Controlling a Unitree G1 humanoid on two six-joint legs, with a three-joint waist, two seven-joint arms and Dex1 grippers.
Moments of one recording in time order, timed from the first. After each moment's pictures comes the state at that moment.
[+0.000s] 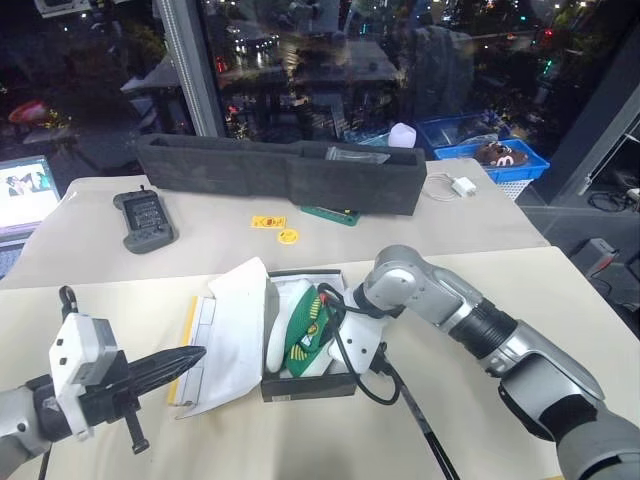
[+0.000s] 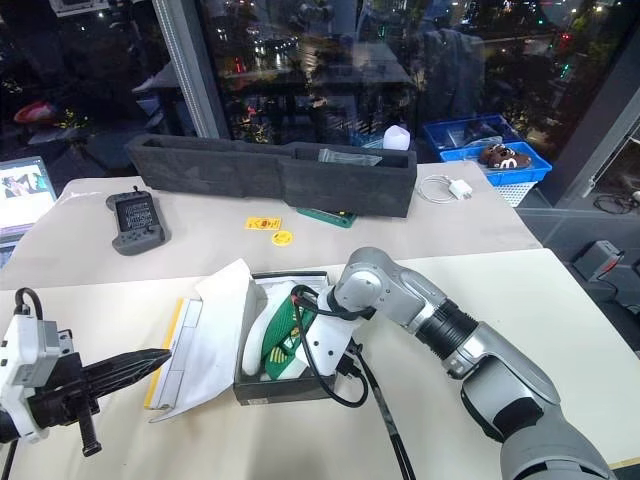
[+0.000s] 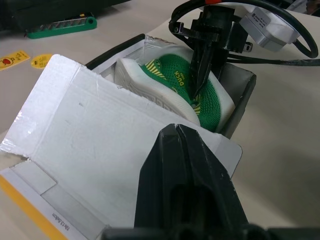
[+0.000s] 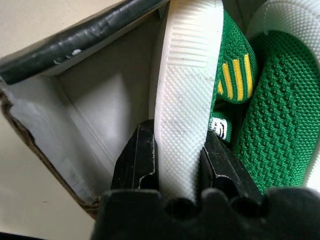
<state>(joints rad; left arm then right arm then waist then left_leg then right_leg) 0.55 0.82 0.72 -0.75 -0.86 0.53 -0.95 -0.93 -0.50 0.73 0.18 -0.25 -0.48 1.42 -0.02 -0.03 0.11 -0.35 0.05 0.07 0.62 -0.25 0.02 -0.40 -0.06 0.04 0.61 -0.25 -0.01</state>
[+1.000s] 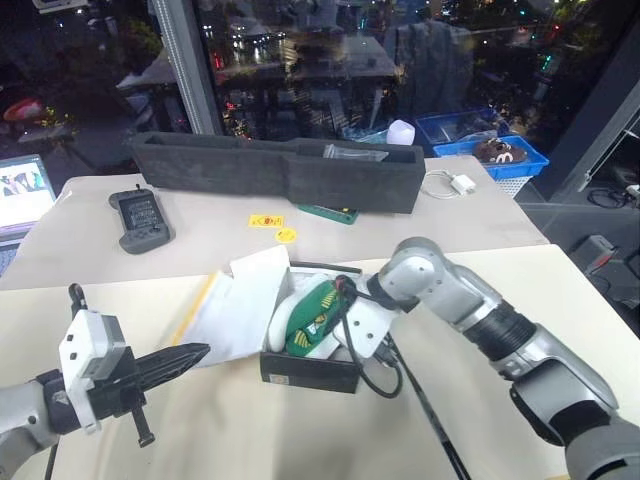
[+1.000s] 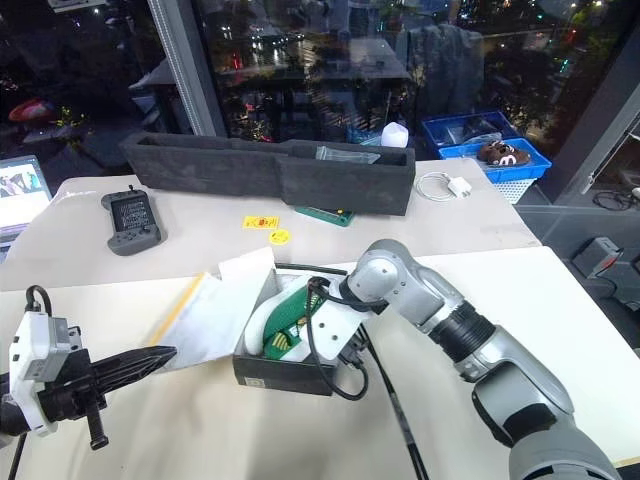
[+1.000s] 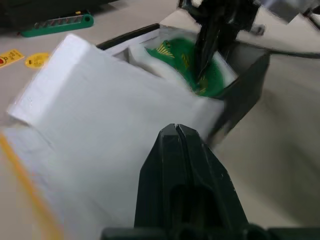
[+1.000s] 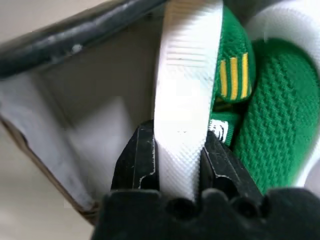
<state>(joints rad) 0.51 0.82 0.67 -0.72 -0.82 0.53 -0.96 -0.89 -0.51 0.63 0.11 -0.12 -0.19 1.45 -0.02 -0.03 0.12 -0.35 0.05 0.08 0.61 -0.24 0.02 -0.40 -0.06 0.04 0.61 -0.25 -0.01</state>
